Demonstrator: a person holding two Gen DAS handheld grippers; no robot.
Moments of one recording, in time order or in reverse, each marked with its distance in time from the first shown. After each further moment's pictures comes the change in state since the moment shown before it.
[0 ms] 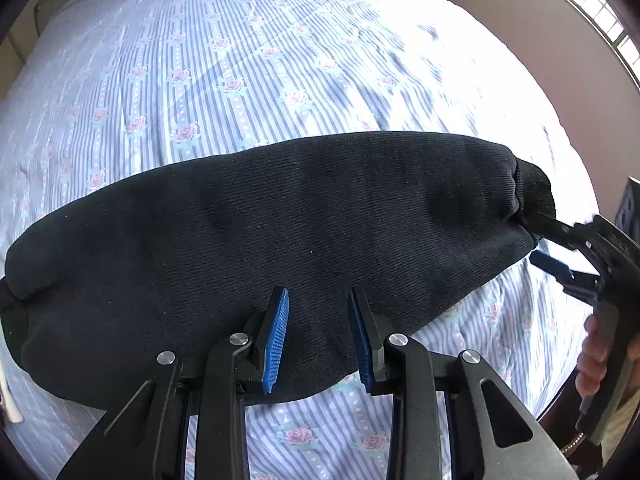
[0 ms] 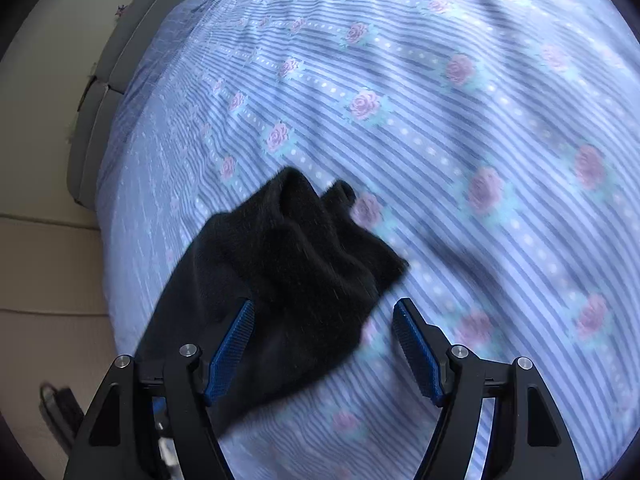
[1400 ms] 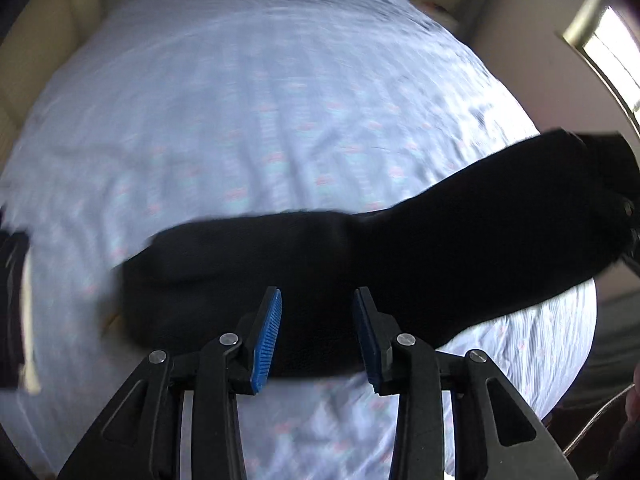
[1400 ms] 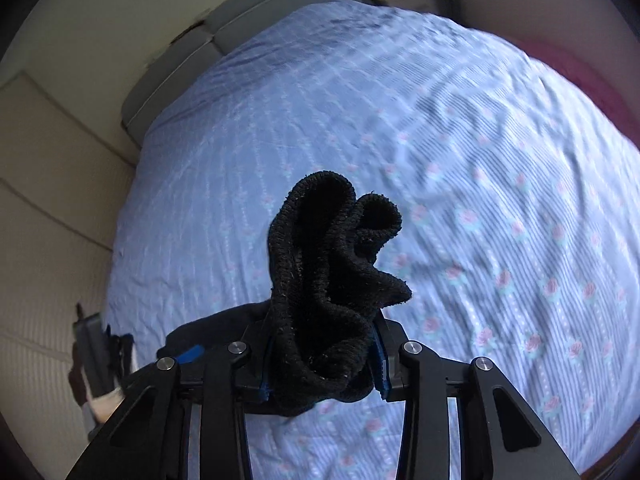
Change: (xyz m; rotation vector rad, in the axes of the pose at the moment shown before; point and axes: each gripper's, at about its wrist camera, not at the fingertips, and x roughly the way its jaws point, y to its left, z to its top) left arm -0.110 0.113 -0.014 -0.195 -0.148 0.039; right arm -0.083 0.240 -0.049 -0.433 -0.124 -0.020
